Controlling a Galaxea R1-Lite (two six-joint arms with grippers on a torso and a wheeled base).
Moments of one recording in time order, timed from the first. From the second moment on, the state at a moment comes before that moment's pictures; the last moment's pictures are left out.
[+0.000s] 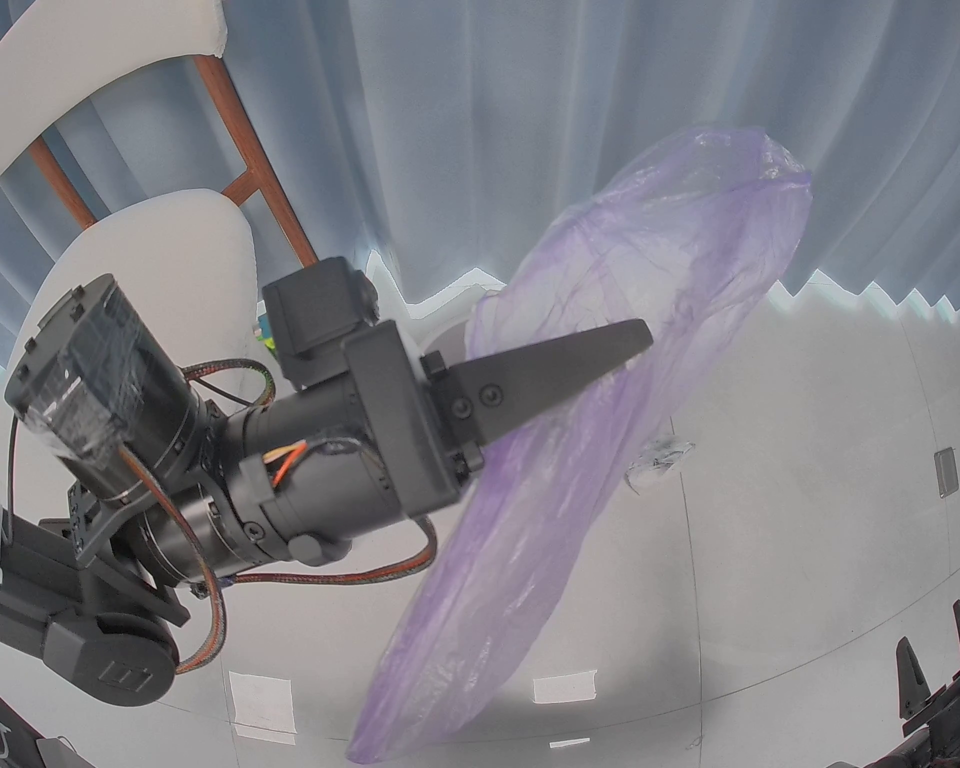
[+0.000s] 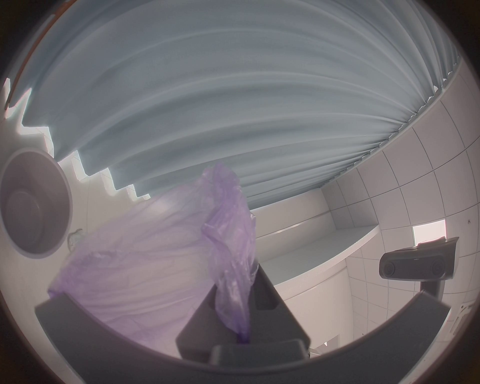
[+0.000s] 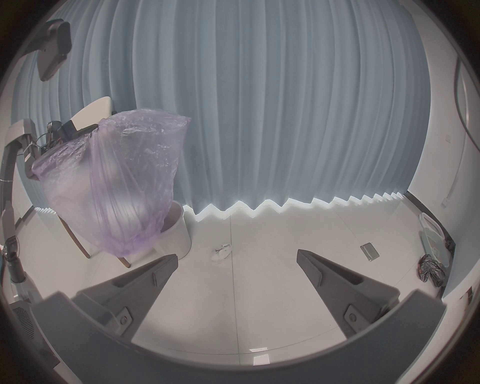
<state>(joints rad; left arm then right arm) -0.82 1.64 -0.74 -1.27 -0.53 -0.88 0.00 0.02 -0.02 0.00 0.01 0.00</state>
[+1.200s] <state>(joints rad) -0.66 1.72 -0.74 -1.53 -0.61 -0.89 0.00 0.02 -0.02 0.00 0.01 0.00</state>
